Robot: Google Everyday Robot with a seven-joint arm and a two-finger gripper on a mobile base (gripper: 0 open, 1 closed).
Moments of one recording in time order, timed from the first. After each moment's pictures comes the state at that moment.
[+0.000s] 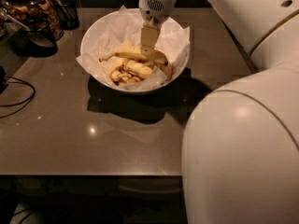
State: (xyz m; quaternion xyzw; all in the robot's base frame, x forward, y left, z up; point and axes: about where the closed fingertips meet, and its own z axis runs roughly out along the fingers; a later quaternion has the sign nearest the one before) arm 0.635 -0.012 0.936 -0.64 0.76 0.05 0.10
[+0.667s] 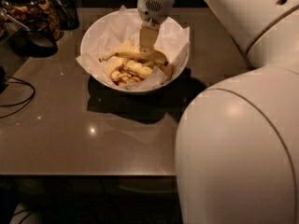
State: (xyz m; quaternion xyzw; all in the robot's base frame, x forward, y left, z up) arm 0.636 -0.010 0.932 -0.64 0.76 0.05 0.09
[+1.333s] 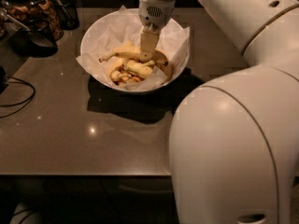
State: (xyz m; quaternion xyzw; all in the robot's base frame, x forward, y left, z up) arm 0.639 -0.012 0.917 -0.64 0.77 0.06 0.07
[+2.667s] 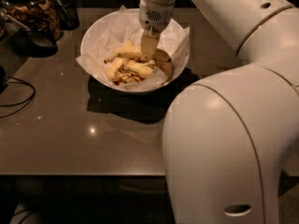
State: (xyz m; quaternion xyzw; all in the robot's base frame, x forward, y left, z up) arm 0.642 -0.014 0.903 -0.63 0.77 0.06 0.06
